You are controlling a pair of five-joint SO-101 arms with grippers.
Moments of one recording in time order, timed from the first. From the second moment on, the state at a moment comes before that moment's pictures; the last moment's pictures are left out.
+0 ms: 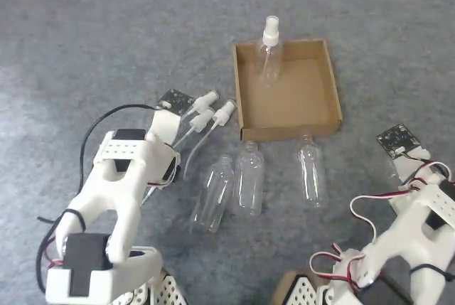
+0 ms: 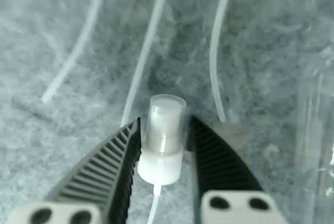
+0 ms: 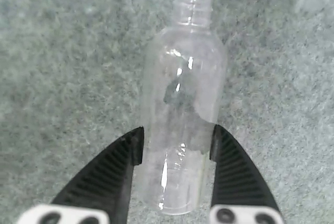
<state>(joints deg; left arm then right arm) -4.3 -10.7 51.4 57.1 -18.9 42.7 -24.2 58.2 50.7 71.1</state>
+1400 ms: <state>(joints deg) 5.9 -18.0 49.5 60.3 -3.2 34.2 -22.3 41.1 70.9 64.7</state>
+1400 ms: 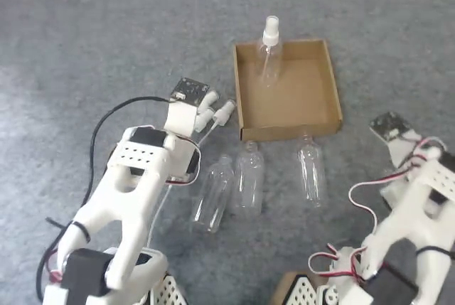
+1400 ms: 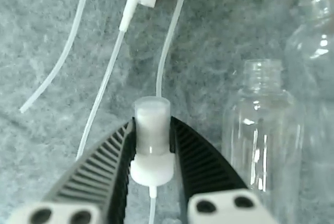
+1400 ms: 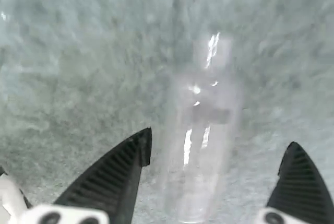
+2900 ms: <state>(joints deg) 5.9 -18.0 52.8 57.7 -3.1 32.7 0.8 29.6 70.8 63.5</state>
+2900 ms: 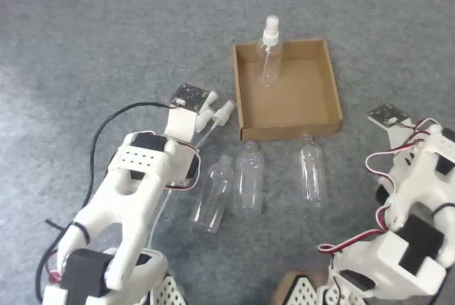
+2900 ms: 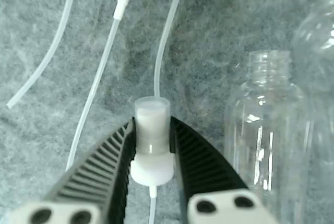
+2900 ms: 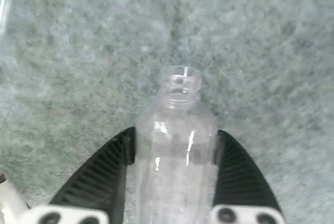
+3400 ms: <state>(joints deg) 5.9 -18.0 52.8 57.7 -3.1 32.7 -14.2 23.0 78.1 58.0</state>
